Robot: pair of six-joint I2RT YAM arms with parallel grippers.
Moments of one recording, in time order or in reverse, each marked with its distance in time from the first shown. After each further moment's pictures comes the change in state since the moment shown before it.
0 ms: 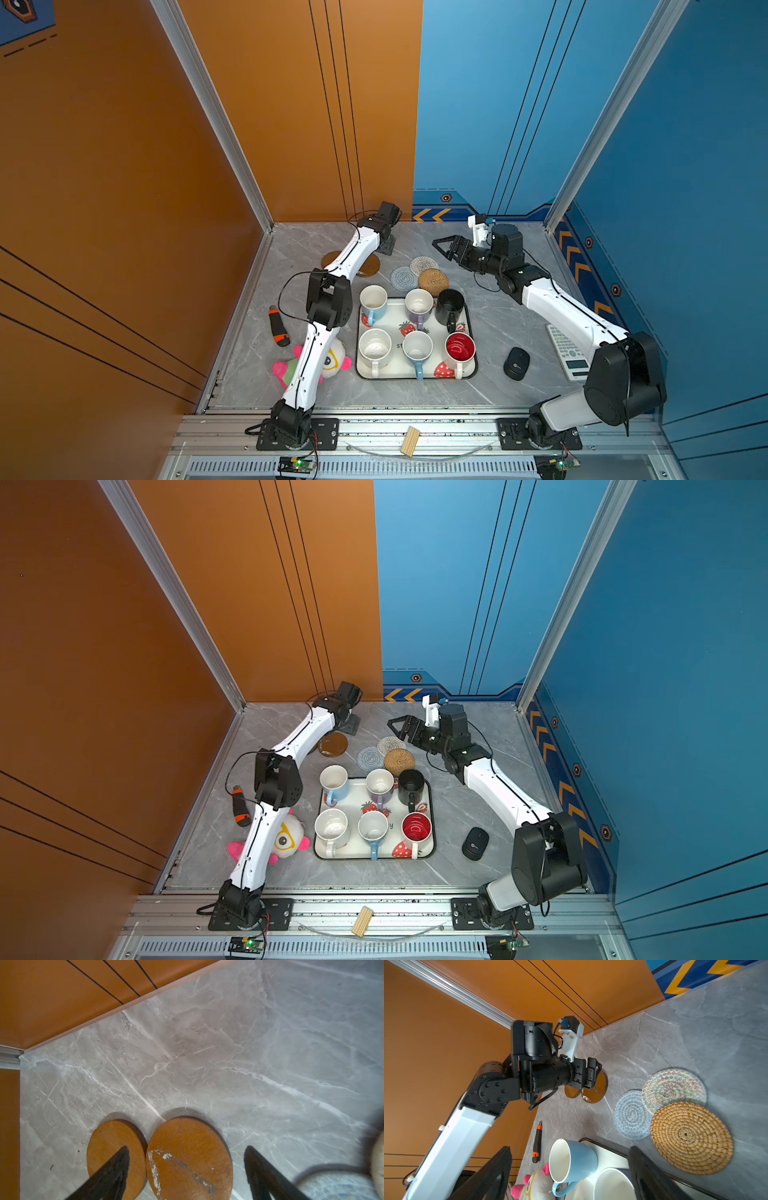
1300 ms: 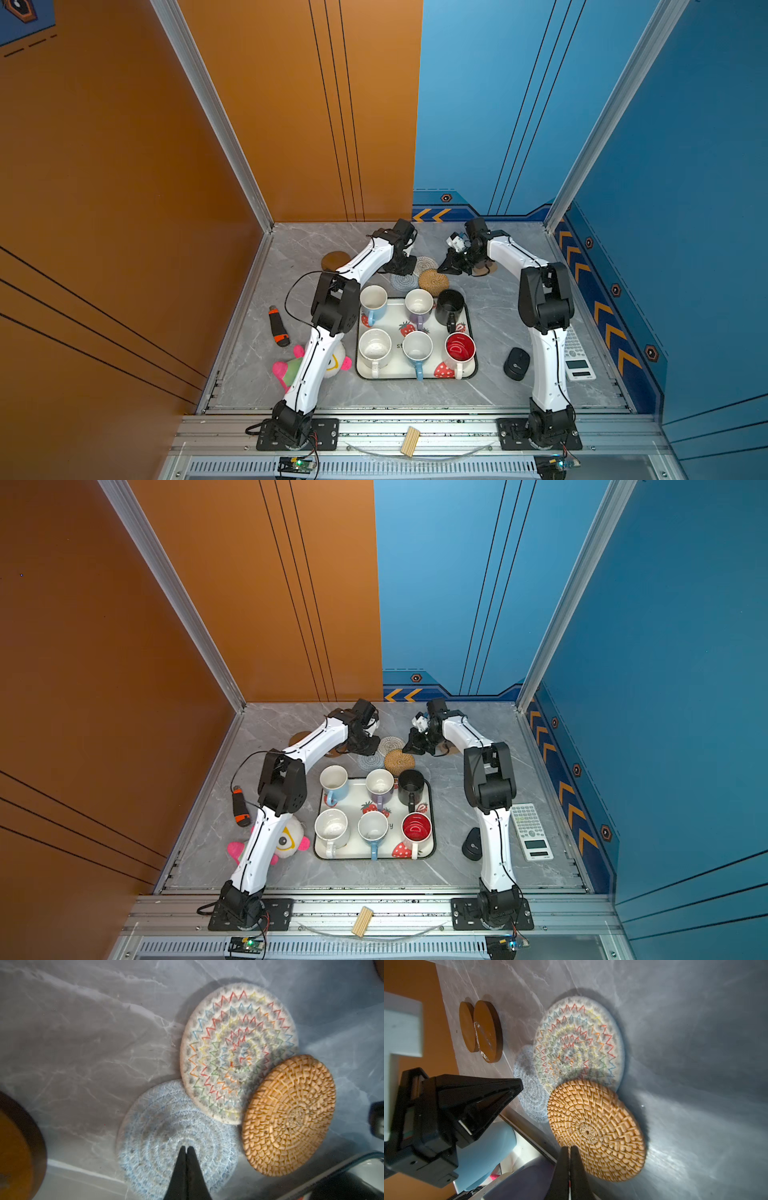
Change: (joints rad) left arm -0.090 -0.039 -0.217 0.002 0.502 -0.136; right arm -0.116 0.775 0.664 -0.737 -0.164 -0.400
